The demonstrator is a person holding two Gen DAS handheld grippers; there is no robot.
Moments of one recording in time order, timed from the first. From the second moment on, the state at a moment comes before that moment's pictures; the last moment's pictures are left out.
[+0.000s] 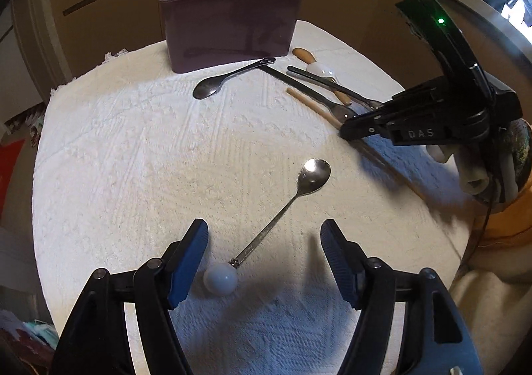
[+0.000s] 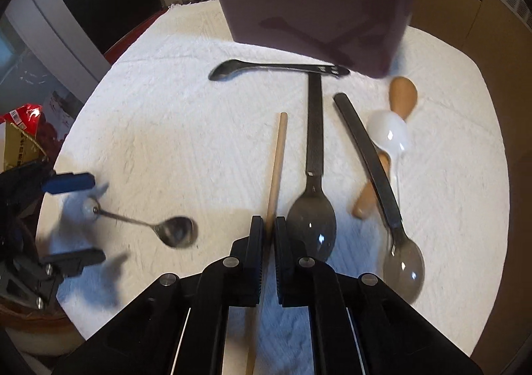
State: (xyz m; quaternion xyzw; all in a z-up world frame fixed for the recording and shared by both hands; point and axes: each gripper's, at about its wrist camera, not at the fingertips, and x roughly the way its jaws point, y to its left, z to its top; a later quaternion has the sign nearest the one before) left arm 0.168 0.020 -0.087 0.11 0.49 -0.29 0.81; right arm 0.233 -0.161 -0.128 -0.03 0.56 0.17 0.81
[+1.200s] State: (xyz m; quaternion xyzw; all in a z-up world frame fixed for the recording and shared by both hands) left arm 0.174 -0.068 -0.110 0.22 0.56 -0.30 0.74; right arm 0.178 -0.231 -0.131 0.03 0.53 0.16 0.83
